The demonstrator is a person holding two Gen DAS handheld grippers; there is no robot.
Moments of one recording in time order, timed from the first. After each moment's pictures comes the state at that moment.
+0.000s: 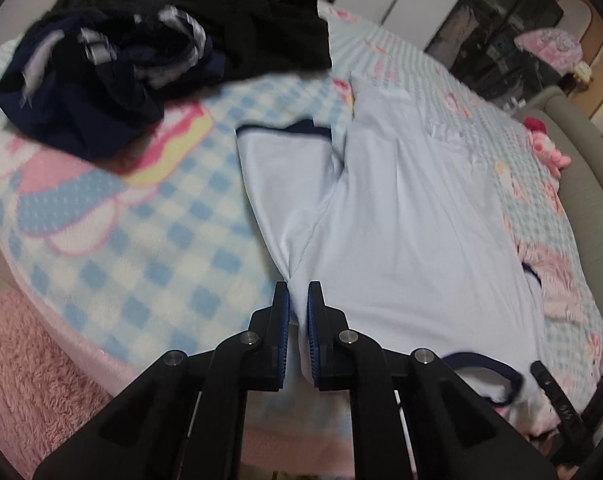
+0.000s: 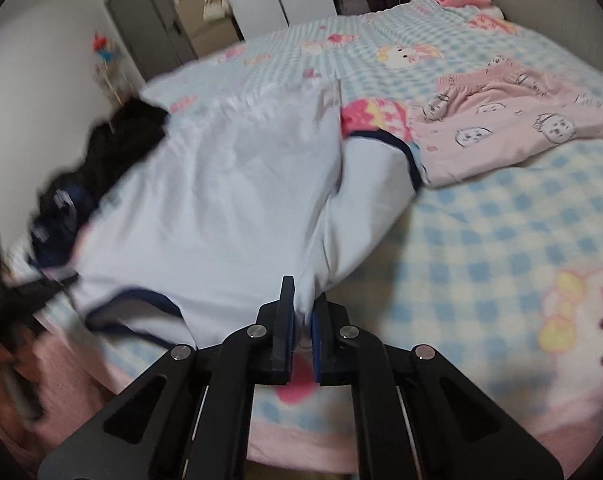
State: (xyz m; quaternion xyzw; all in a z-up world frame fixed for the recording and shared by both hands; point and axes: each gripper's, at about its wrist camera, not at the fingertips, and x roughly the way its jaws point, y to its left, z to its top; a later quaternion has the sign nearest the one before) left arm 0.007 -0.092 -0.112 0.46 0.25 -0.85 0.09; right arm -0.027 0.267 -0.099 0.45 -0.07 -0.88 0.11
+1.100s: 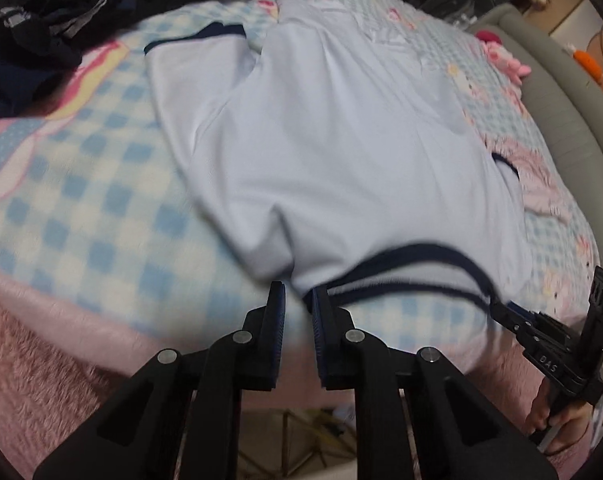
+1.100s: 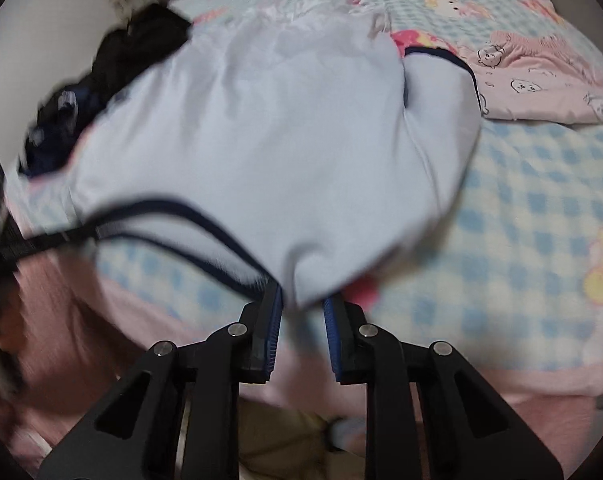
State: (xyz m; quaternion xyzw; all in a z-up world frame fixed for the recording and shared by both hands) left arm 0.025 -0.048 -0.131 0.54 0.19 -0.82 -0.03; right arm 0.017 0.226 -0.129 0.54 0.01 -0.83 0.14
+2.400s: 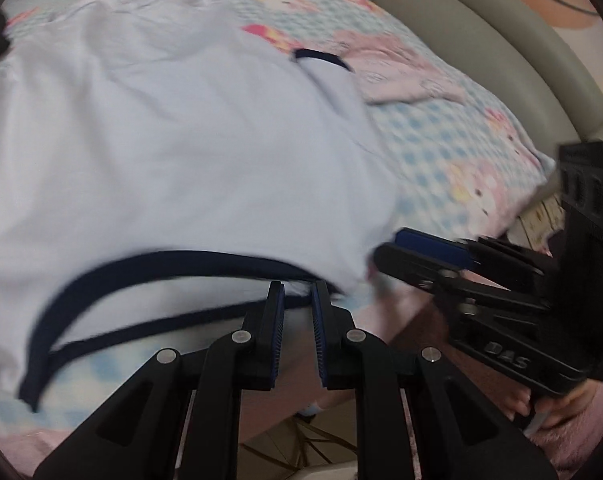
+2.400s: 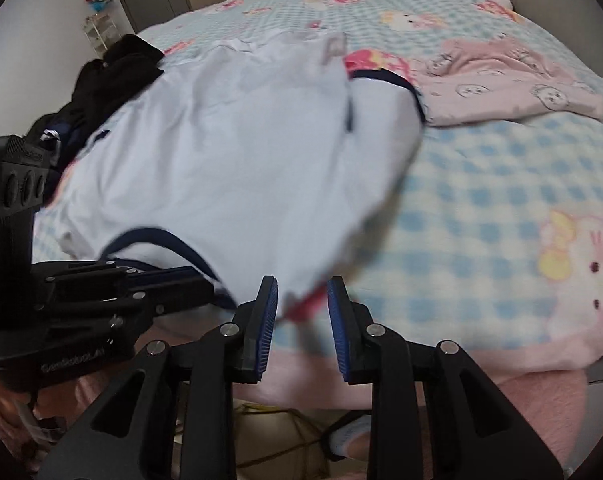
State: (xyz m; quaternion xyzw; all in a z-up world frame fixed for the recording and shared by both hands) left arm -0.006 0.127 -0.131 0.53 0.08 -0.79 -0.29; right arm 0.029 0.261 -0.119 0.51 -0.04 -0.86 0.09
